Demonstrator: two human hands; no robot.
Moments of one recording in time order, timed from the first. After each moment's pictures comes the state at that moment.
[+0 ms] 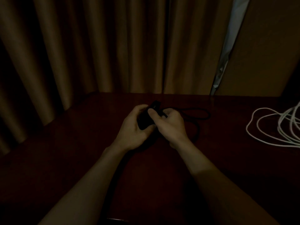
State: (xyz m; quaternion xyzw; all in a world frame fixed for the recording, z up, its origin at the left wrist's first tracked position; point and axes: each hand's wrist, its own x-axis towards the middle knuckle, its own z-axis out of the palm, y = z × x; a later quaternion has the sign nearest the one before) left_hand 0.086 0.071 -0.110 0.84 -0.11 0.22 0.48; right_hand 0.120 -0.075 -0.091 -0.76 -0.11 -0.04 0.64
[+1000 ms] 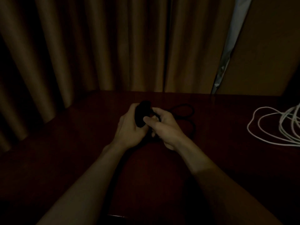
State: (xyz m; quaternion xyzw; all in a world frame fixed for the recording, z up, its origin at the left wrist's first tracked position) left_hand 0.082 0.077 -0.111 0.85 -0.08 0.27 0.44; right_hand 0.117 -0.068 -0.099 -0.69 -0.21 0.10 0.68
